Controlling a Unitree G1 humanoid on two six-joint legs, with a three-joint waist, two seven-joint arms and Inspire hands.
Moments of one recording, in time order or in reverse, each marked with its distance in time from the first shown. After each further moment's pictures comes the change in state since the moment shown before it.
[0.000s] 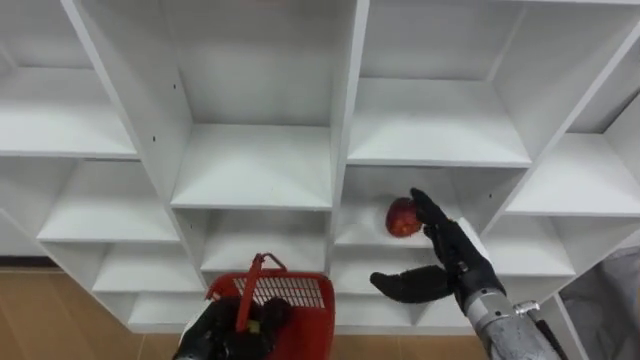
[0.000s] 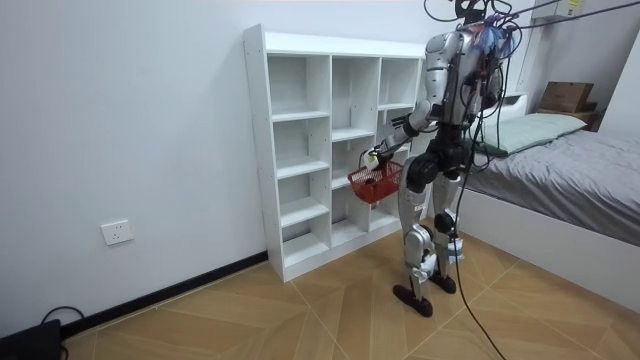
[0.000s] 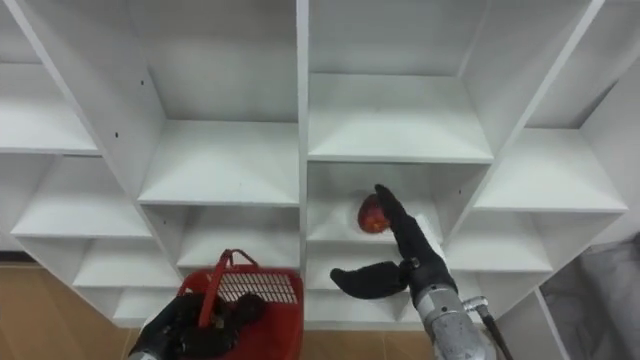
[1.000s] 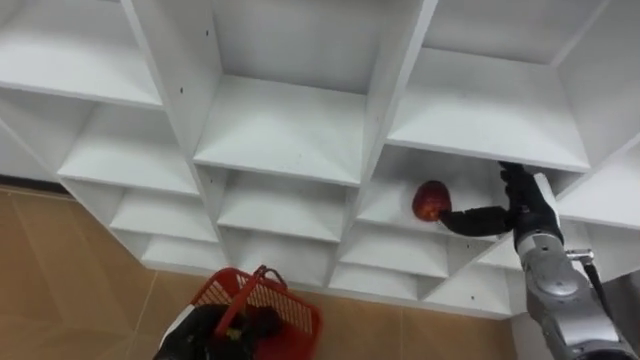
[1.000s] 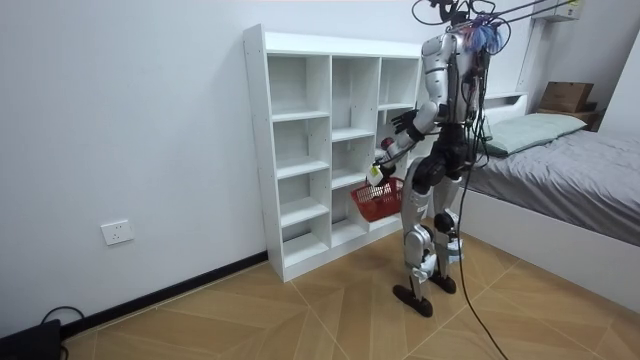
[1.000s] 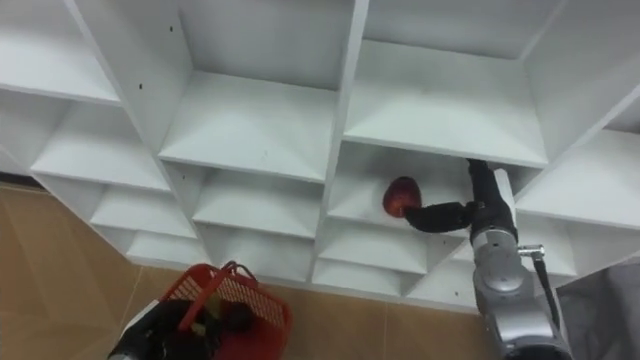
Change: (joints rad) left arm -0.022 0.033 0.083 0.007 0.108 0.052 -0.085; right arm -0.368 -0.110 -0.064 0.420 0.080 0.000 -0.149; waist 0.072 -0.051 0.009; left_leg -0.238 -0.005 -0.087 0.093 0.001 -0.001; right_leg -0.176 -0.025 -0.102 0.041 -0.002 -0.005
